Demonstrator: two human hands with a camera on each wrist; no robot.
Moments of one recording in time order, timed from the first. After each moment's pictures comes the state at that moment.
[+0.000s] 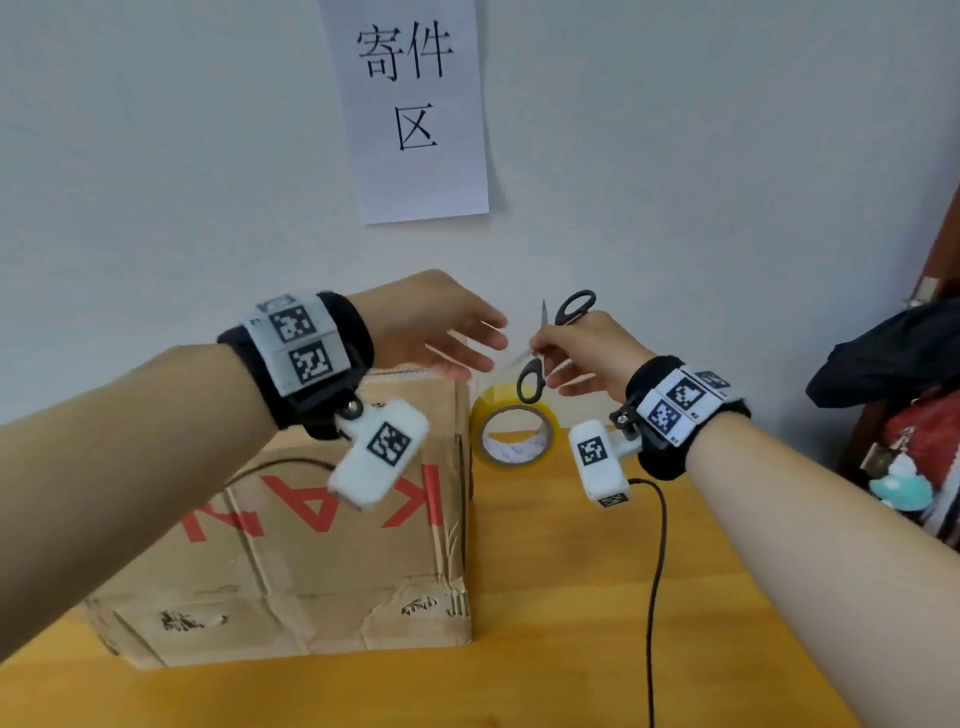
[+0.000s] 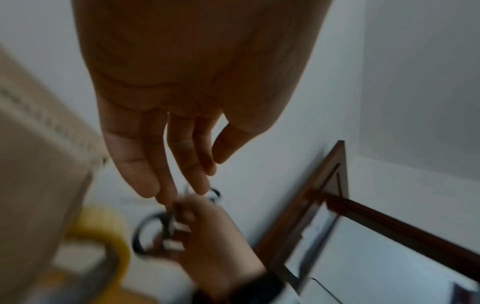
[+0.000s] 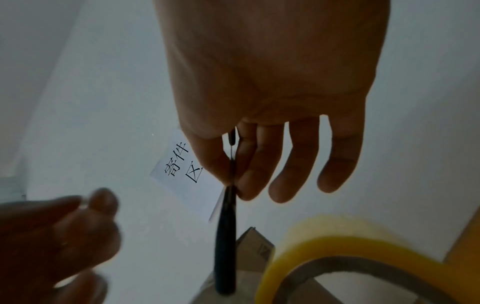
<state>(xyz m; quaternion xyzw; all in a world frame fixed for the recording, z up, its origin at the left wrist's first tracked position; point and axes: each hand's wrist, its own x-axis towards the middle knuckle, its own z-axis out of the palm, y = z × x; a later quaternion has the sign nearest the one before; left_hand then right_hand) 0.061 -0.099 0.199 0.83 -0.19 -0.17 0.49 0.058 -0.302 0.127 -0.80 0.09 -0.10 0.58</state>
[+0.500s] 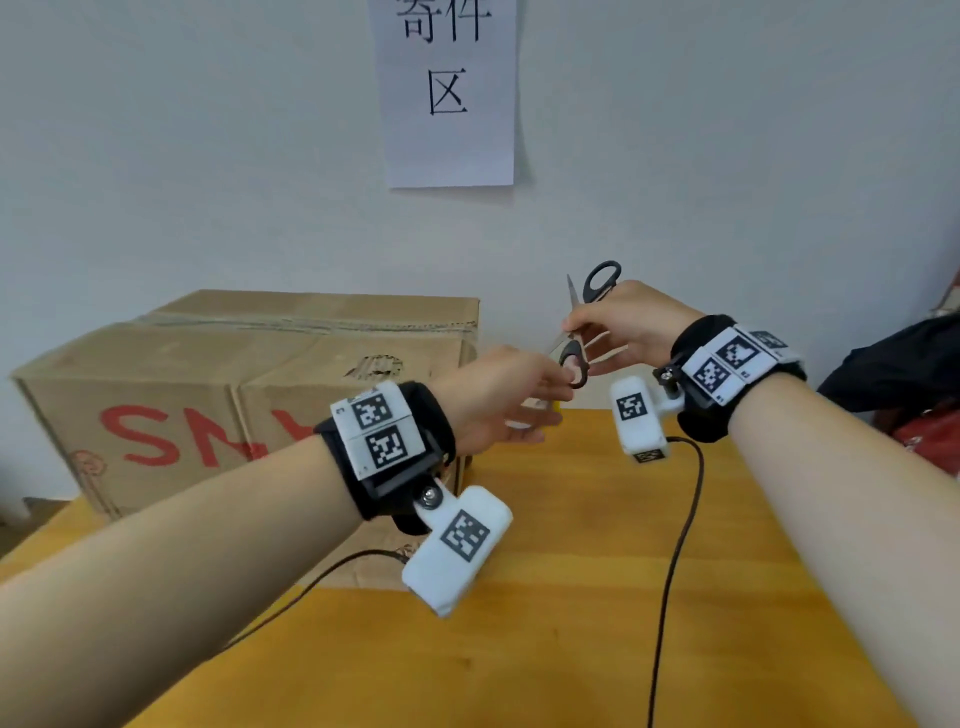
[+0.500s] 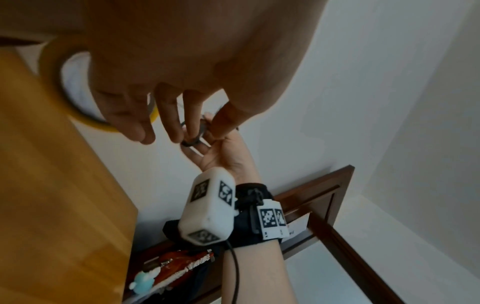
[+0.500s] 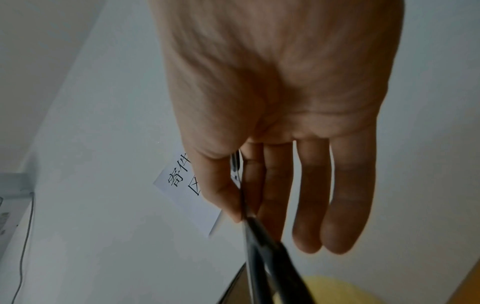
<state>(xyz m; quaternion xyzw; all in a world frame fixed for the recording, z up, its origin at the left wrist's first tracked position) 0.005 -0.137 0.114 0.72 -0.12 -0.27 0.63 0.036 -0.325 0.144 -0.84 0.08 -0.02 0.54</state>
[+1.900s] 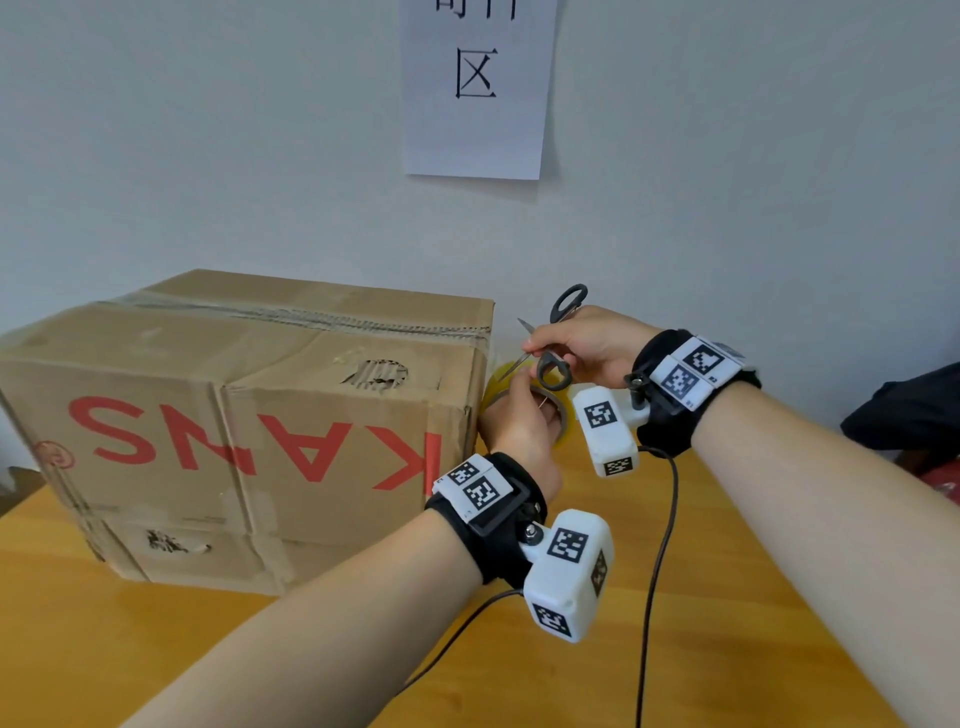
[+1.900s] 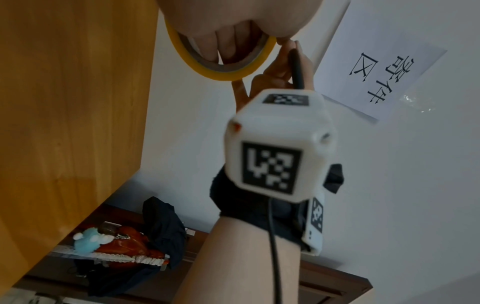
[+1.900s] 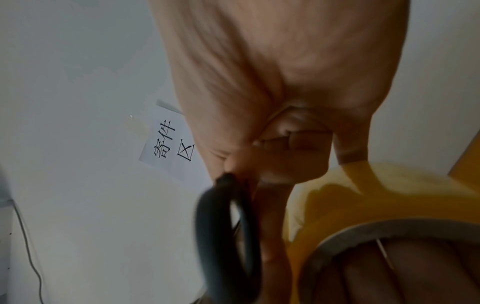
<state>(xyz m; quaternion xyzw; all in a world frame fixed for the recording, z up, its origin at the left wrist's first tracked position) 0.060 -0.205 0.039 0.39 0.12 -0.09 0.91 0.095 -0.295 0.127 -0.82 0.09 0.08 0.56</state>
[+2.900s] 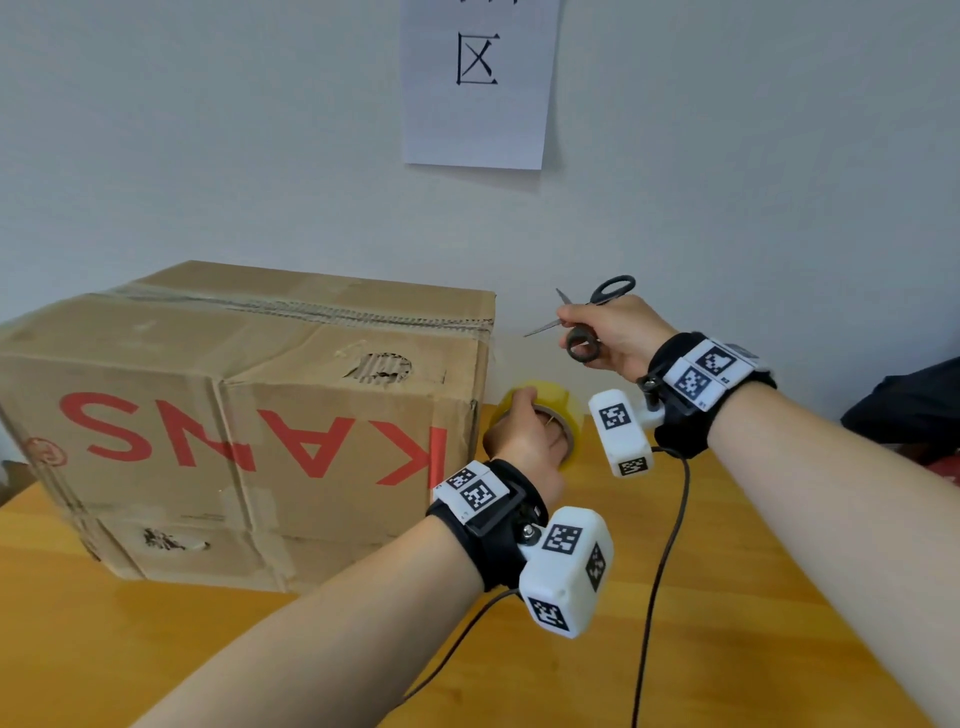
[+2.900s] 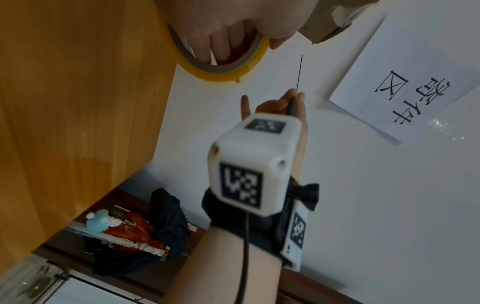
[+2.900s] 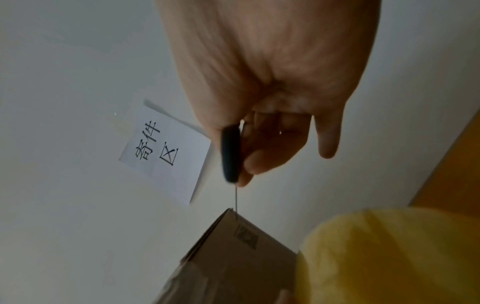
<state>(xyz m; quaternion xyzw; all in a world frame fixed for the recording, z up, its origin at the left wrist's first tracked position) 0.059 -0.202 0.027 0.41 0.17 -0.17 0.88 0.103 -0.315 0.114 -0.79 0.12 -0.09 0.60</state>
